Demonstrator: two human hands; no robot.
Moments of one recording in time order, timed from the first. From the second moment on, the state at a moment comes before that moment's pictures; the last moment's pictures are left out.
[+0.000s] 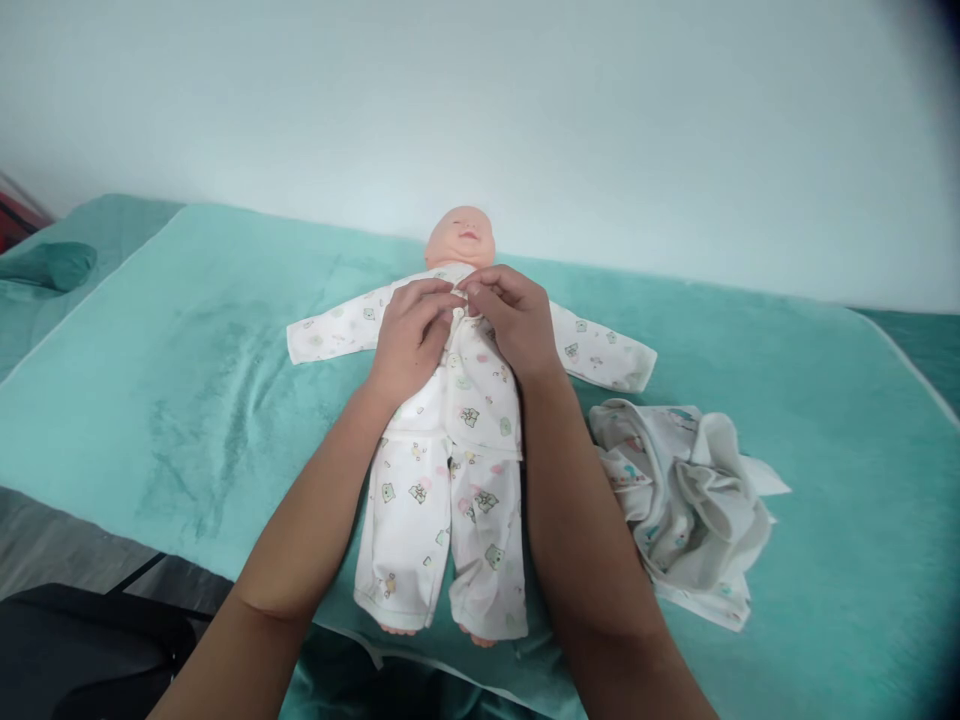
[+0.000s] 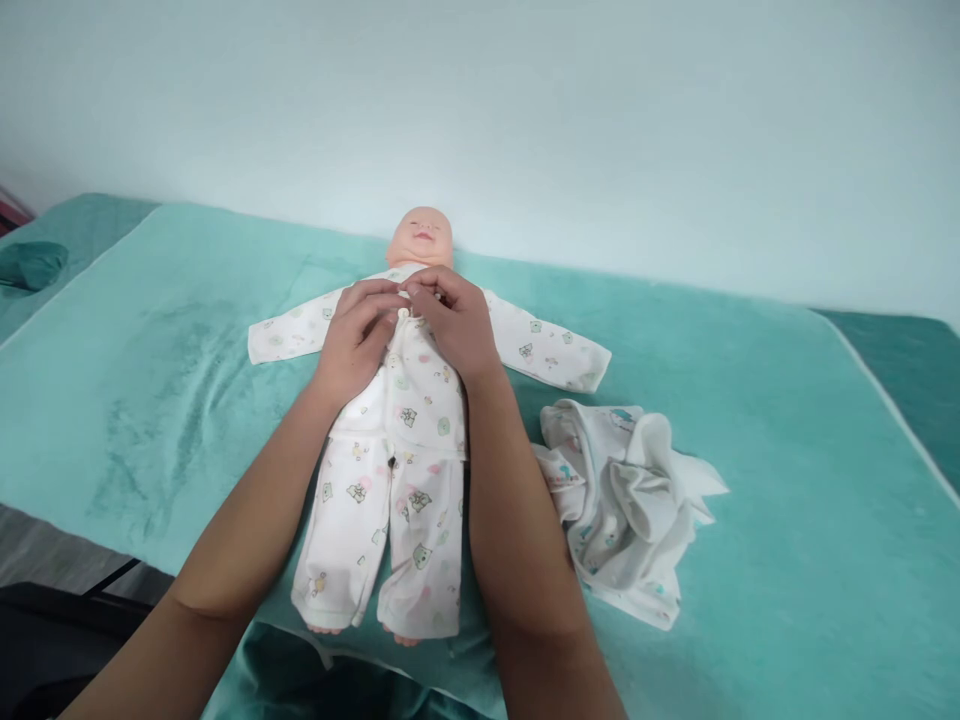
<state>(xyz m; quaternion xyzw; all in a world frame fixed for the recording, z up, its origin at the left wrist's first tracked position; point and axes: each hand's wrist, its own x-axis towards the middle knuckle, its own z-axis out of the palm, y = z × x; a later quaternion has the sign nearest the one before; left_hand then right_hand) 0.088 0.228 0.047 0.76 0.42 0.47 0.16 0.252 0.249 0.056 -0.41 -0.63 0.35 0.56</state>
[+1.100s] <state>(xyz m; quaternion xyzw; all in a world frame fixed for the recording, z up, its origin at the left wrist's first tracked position) 0.064 0.219 0.067 0.83 0.35 0.35 0.26 0.264 0.220 0.093 -0.39 -0.68 0.49 0.37</state>
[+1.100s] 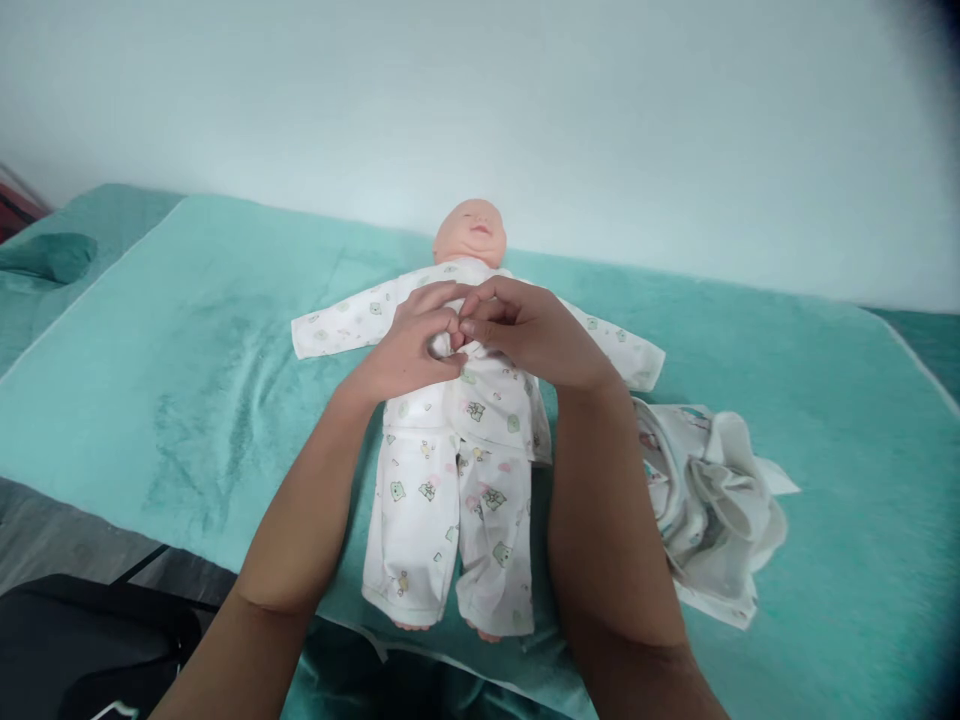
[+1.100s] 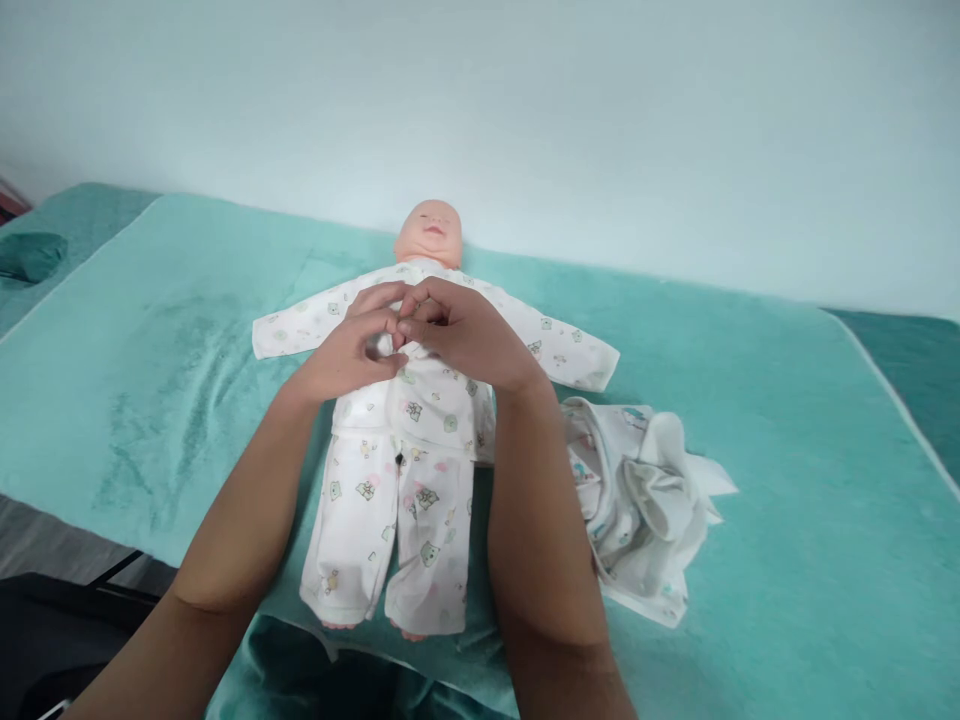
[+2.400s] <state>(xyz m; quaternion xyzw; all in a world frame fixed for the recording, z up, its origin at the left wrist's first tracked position) 0.055 0.241 0.046 0.55 0.54 0.57 0.27 0.254 0.237 0.069 -0.44 -0.49 0.40 0.63</state>
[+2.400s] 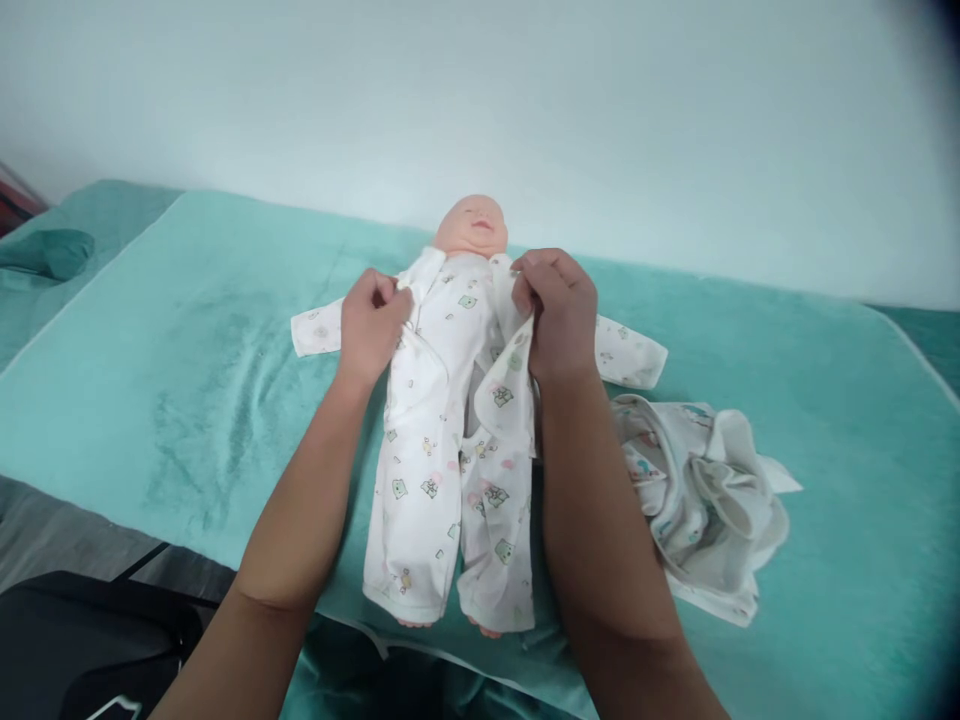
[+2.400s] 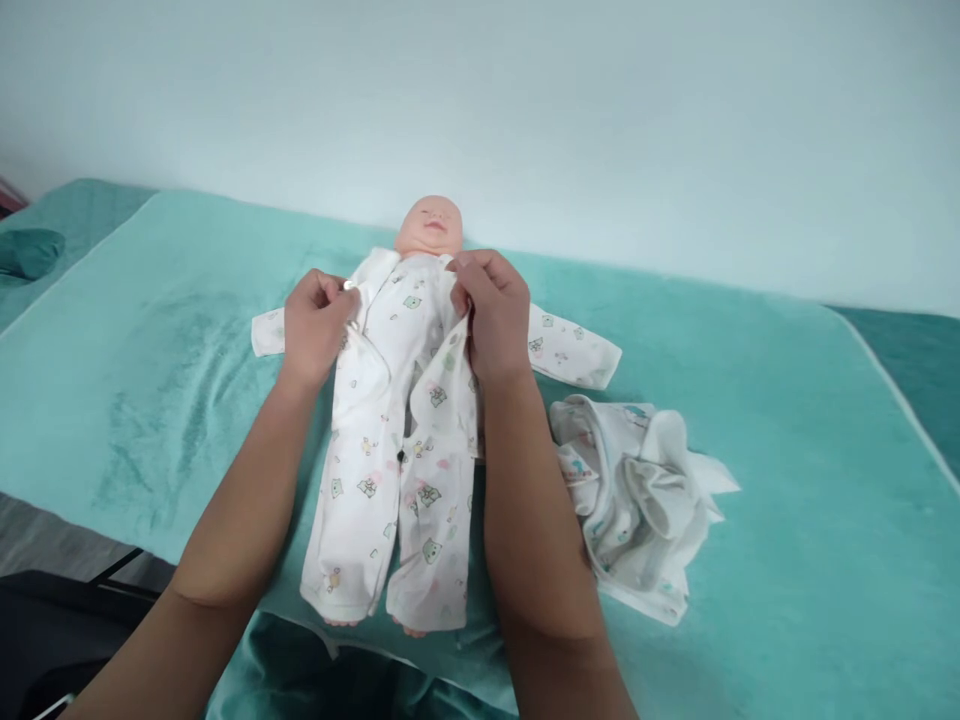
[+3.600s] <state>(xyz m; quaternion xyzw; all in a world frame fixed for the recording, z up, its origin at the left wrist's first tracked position) 0.040 0.258 0.032 0.79 0.55 0.28 0.02 0.299 0.228 0.024 -0.56 -0.75 0.09 0.35</state>
